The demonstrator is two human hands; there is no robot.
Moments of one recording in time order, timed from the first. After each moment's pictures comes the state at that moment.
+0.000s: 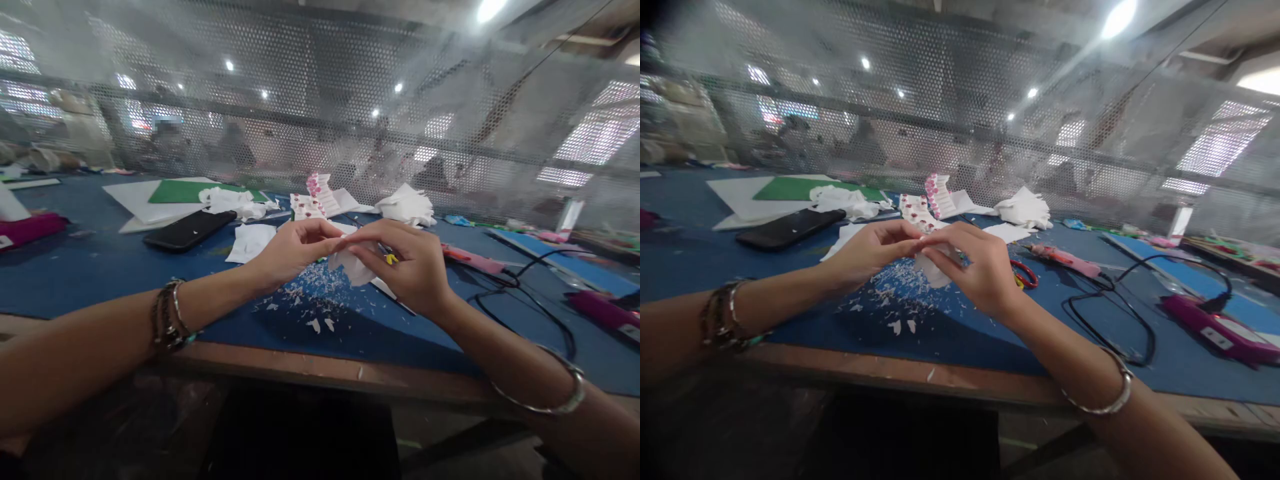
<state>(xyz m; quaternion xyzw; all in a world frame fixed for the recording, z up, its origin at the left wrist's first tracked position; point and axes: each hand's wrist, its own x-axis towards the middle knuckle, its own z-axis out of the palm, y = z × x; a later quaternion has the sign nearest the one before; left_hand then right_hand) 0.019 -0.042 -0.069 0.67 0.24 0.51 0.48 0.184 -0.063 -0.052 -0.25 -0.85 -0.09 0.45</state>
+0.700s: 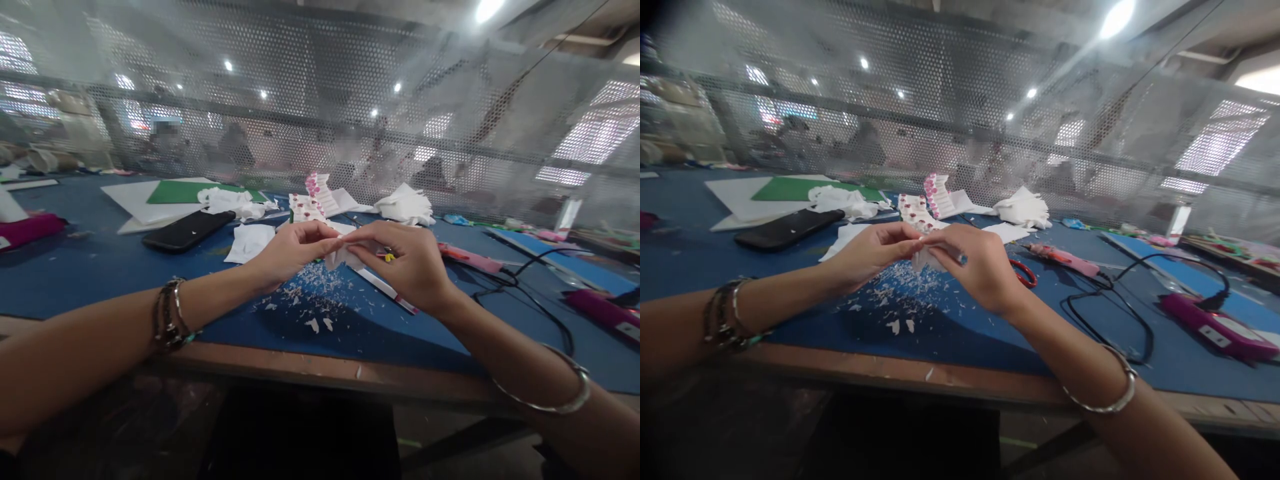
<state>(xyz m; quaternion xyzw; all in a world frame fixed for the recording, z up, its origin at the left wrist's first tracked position) 0.020 -0.040 -0.072 0.66 0.26 0.50 0.50 0.187 -0.058 -0.047 -0.27 -0.87 -0.11 0.40</state>
